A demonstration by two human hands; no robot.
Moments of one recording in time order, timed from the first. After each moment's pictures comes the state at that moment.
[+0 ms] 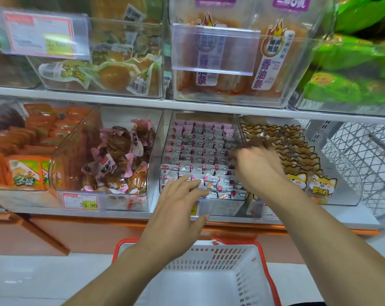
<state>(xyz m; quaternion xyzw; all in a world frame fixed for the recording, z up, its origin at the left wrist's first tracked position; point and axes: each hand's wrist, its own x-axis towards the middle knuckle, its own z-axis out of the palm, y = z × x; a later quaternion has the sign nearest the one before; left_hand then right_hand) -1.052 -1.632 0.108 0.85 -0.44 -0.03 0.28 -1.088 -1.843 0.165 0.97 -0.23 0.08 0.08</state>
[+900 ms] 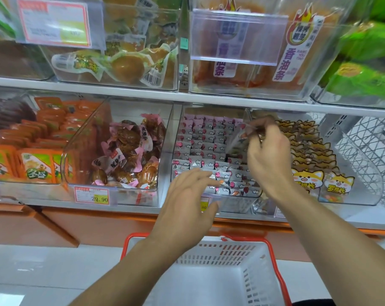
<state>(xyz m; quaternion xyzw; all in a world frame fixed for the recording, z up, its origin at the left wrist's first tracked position) -1.046 -1.631 0.113 0.84 -0.41 -0.02 0.35 -1.079 -1.824 0.162 0.85 -0.24 0.38 -0.28</state>
